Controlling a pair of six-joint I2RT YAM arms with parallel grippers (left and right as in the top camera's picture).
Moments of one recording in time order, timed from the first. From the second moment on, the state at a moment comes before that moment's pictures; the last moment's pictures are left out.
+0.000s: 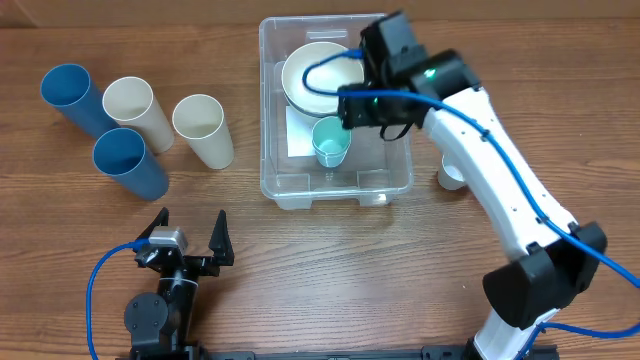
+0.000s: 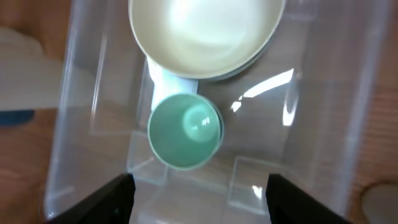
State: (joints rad) left arm 0.09 0.01 0.01 -0.06 0.19 -0.15; right arm 0.44 1.88 1.97 -1.18 -0.09 0.31
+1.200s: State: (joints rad) left arm 0.09 0.01 0.01 -0.06 0.19 -0.15; right arm -0.30 1.82 1.62 -1.36 -0.03 0.38
